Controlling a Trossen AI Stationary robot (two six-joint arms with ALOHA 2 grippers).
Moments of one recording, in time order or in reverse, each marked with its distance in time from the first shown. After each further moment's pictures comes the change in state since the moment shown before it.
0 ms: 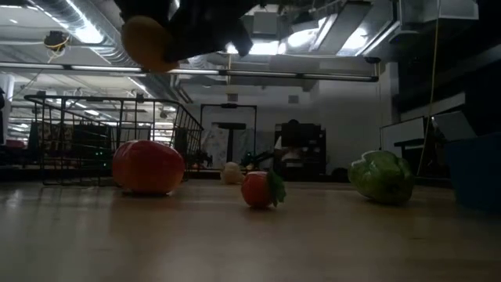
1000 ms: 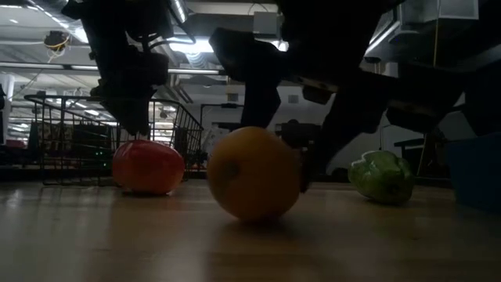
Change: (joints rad) left arm 0.000 0.151 -0.324 0.062 0.058 -0.338; right arm 0.230 0.000 -0.328 -0.117 -0.280 0.025
